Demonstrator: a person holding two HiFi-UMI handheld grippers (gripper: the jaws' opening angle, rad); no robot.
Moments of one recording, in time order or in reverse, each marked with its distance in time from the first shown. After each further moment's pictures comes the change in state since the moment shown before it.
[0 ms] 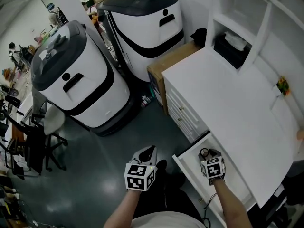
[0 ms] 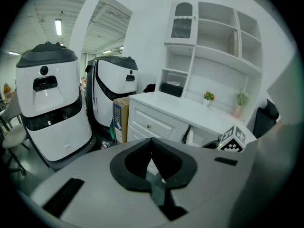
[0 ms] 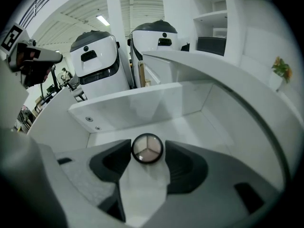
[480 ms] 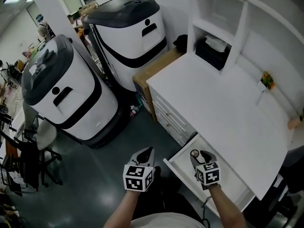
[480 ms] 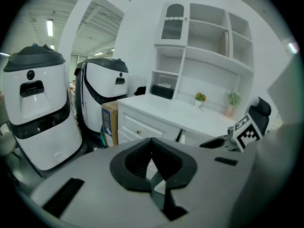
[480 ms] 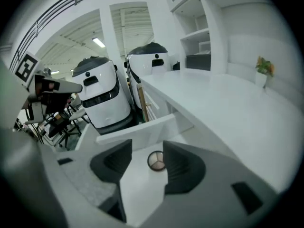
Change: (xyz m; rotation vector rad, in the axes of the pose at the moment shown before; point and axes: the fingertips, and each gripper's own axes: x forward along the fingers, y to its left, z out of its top) left arm 0.015 -0.029 0.017 0.059 -0.026 -0.089; right arm -0.065 0.015 0.037 0.126 -0.199 0.029
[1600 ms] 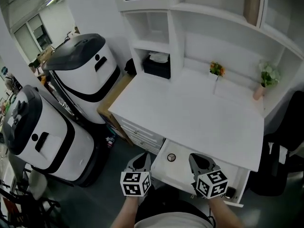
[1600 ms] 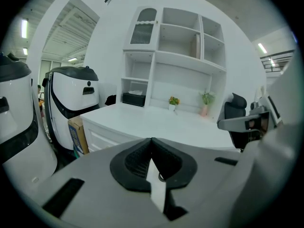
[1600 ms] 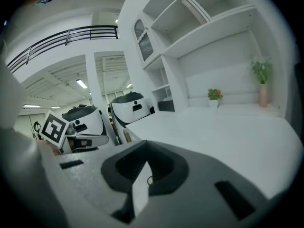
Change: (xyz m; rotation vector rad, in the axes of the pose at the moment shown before) left arm 0.021 -0.103 0.040 0.175 -0.071 -0.254; right arm -0.179 -0.010 0.055 0.267 -0.472 -0.196
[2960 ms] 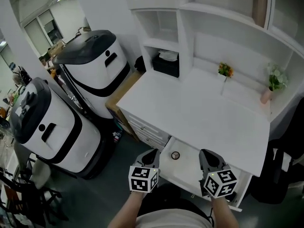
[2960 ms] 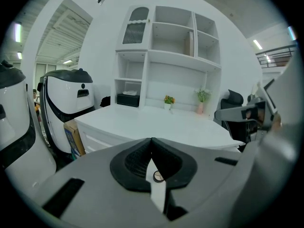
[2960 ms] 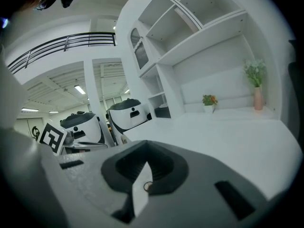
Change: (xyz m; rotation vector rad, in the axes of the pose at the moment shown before) left arm 0.005 -0.033 0.005 0.051 0.010 -0.028; right arm -0.022 -0.024 0.023 0.027 -0.073 -0.021
